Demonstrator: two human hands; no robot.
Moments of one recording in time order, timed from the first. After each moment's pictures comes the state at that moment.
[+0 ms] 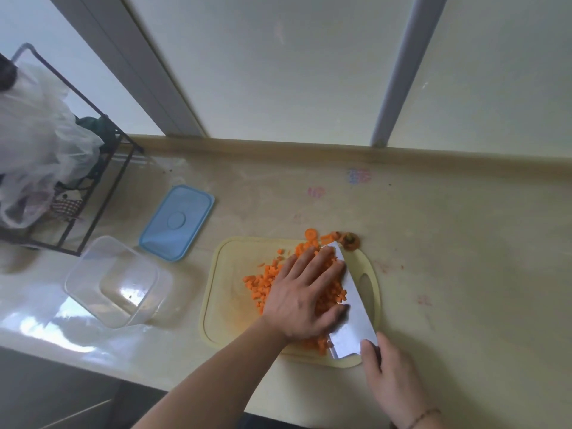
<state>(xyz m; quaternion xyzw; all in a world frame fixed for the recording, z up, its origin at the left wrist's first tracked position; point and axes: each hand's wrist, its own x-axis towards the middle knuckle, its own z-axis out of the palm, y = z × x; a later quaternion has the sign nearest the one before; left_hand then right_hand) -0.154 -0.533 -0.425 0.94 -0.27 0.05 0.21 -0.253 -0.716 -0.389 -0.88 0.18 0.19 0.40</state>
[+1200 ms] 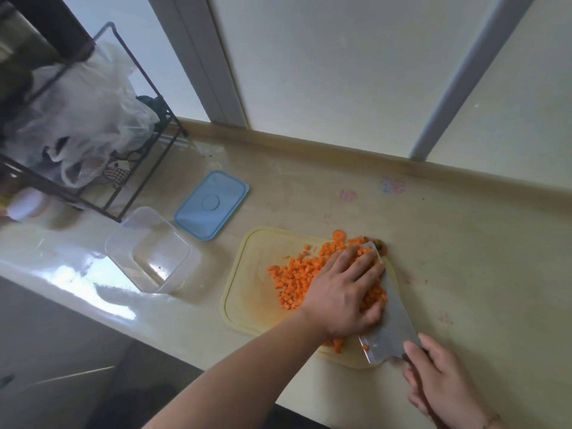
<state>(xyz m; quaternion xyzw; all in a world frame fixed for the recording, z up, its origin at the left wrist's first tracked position) -0.154 -0.567 -0.402 0.95 -0.26 0.01 0.20 -0.244 -0.764 -0.373 -0.73 0.19 0.27 0.60</state>
